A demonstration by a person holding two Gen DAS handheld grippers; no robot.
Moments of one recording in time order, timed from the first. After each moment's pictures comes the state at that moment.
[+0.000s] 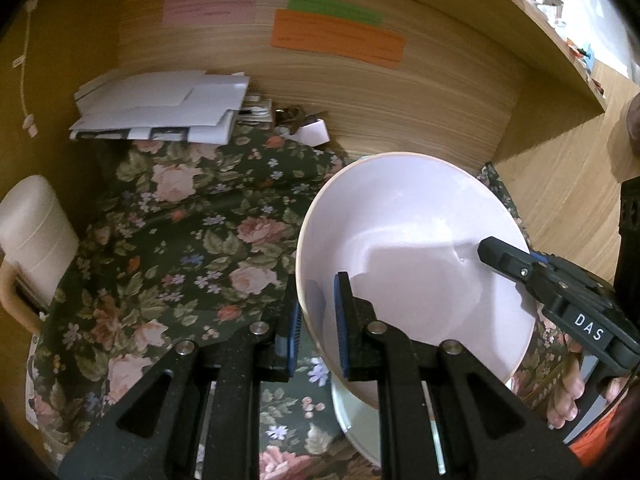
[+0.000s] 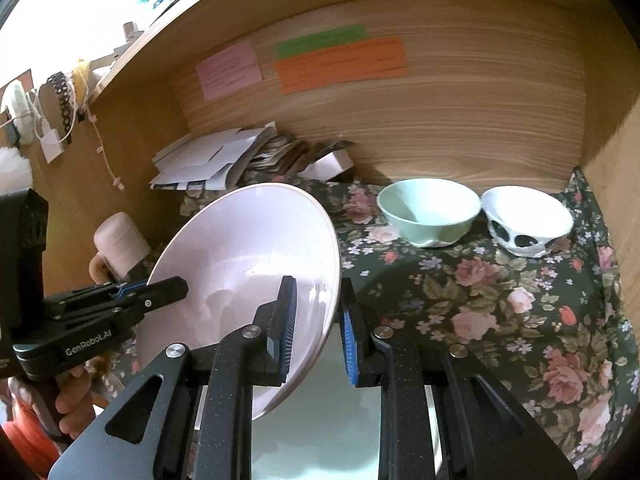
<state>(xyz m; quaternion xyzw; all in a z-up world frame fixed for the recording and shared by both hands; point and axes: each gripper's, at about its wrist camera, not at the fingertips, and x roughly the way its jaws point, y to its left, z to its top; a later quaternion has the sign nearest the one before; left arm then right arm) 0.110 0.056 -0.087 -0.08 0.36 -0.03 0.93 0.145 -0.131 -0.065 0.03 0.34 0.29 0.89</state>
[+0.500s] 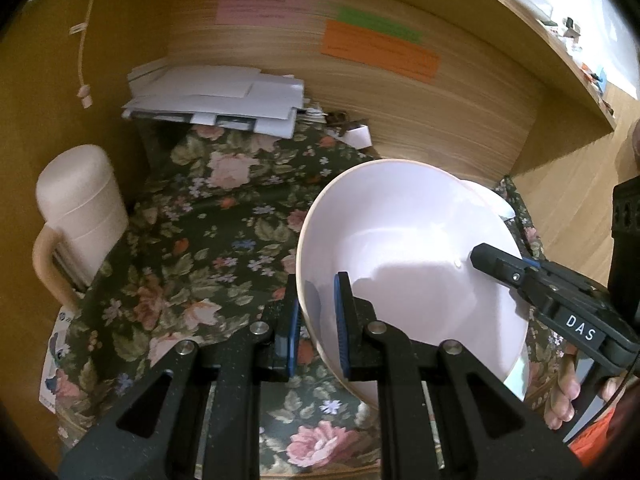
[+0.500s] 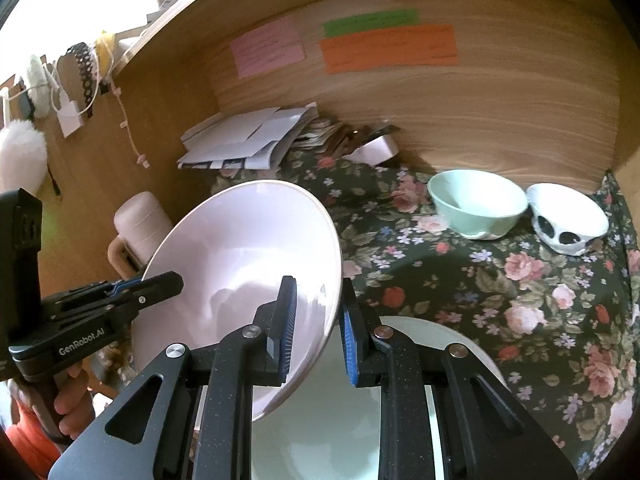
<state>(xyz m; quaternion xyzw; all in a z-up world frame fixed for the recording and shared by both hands) 0.078 0.099 -0.090 -0.10 0.35 0.00 0.93 0.131 -0.086 -0.072 0.02 0.35 0.32 0.88</state>
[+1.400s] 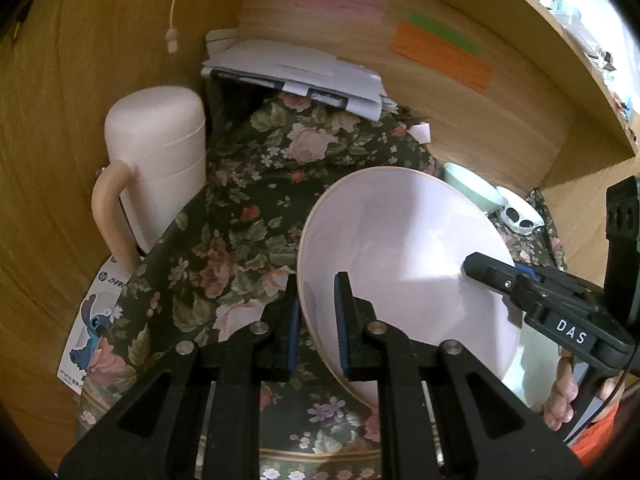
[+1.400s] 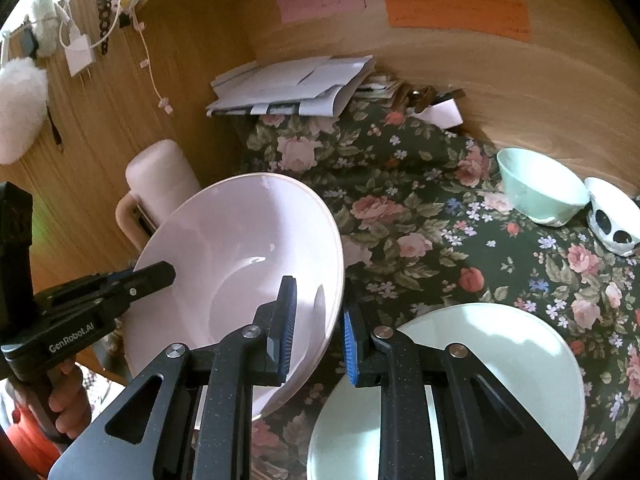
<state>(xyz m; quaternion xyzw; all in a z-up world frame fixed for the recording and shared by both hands) 0.047 0.161 -0.117 -0.13 0.35 0.05 0.92 0.123 -0.015 -0.098 -0.02 0.39 0.35 0.85</state>
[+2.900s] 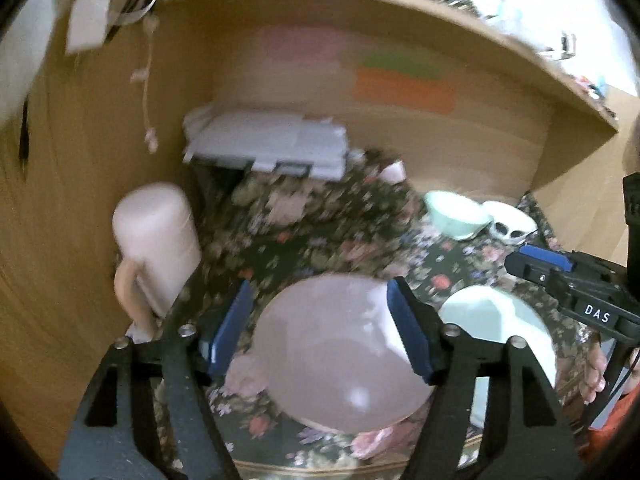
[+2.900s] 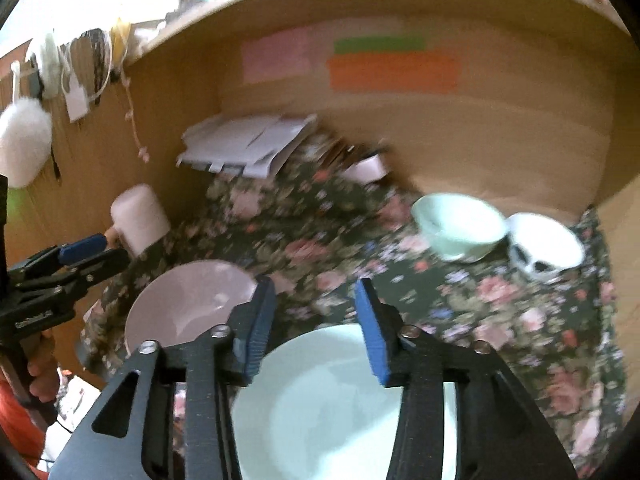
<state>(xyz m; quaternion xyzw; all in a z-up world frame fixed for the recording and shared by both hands) 0.040 0.114 -0.059 -0.04 0.28 0.05 0.96 0.121 -0.098 -0.048 -0.02 0.32 0.30 0.90</state>
